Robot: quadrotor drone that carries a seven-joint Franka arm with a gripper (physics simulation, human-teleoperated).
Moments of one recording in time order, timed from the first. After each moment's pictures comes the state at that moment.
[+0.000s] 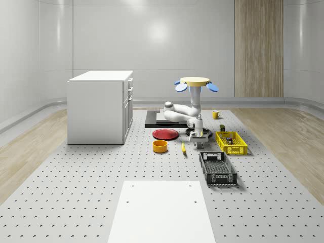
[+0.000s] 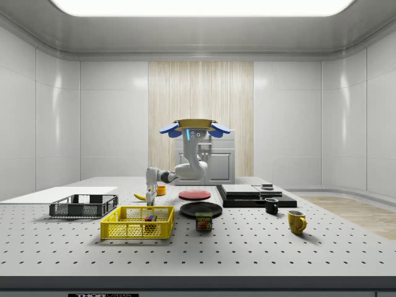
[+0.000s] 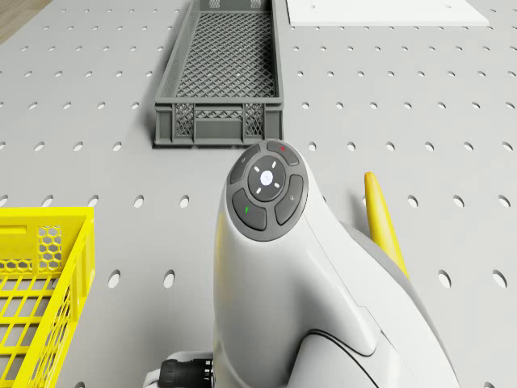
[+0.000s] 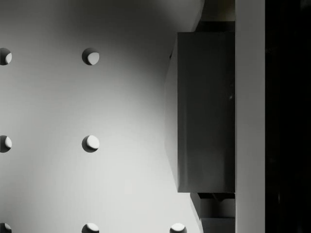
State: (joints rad) arm -1.16 -1.61 1.39 -2.87 -1.73 1.66 1.68
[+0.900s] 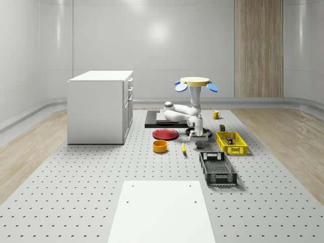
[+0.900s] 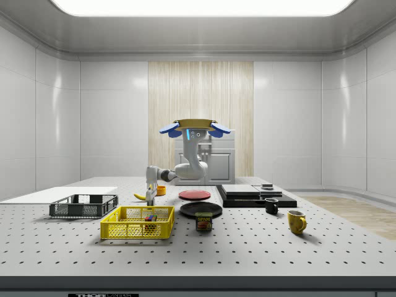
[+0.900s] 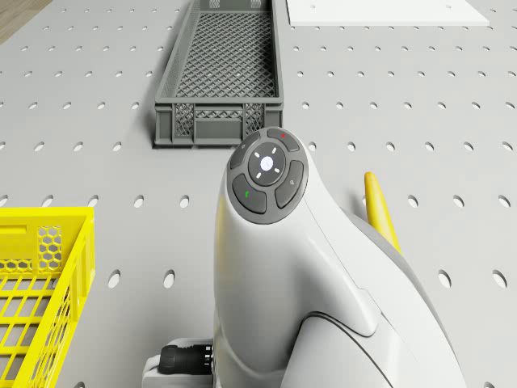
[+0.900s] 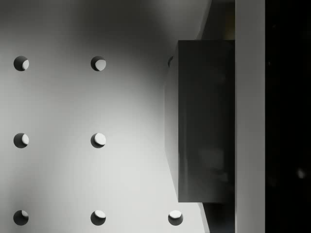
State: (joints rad) arm -1.15 -1.60 1.46 -2.88 -1.67 1.63 1.67
